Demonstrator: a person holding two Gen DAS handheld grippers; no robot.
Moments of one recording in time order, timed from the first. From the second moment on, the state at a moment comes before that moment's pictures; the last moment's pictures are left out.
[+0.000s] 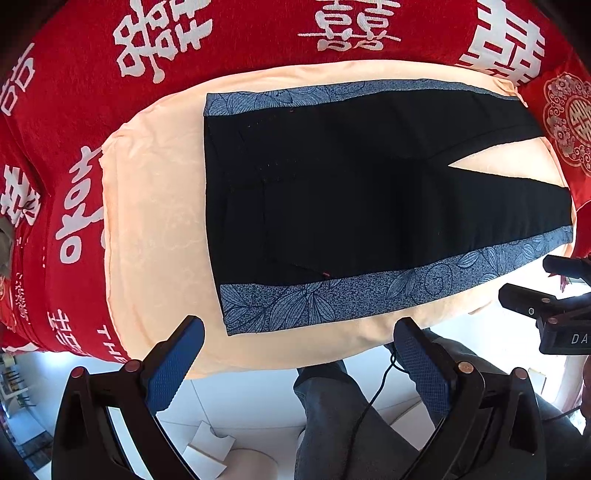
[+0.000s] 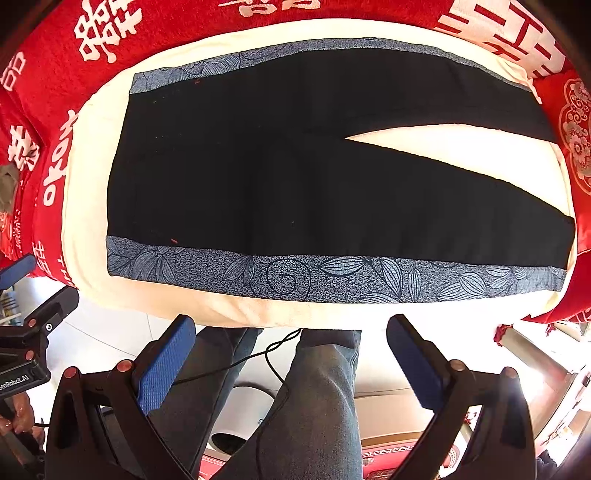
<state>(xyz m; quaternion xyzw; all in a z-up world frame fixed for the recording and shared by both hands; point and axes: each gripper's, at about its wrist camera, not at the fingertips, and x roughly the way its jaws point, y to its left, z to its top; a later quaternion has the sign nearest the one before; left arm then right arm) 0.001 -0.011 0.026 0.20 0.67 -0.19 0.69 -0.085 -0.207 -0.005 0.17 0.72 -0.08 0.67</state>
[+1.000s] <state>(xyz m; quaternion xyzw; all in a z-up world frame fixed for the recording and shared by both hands) -0.007 -0.024 0.016 0.22 0.68 -0.19 0.67 -0.087 -0.217 -0.014 0.19 0.72 -0.09 0.66</state>
